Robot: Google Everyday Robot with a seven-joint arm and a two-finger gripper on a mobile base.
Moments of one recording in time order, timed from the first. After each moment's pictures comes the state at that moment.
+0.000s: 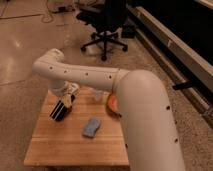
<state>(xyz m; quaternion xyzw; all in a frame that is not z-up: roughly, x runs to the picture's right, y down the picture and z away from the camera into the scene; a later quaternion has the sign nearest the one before) -0.202 0.052 0.766 -0.30 -0.15 -0.38 0.86</state>
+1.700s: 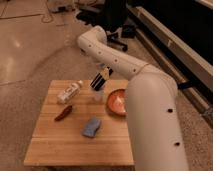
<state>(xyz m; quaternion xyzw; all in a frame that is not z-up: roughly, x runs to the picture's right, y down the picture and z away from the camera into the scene) -0.006 -0.099 0.835 -0.26 0.00 -0.29 0.92</state>
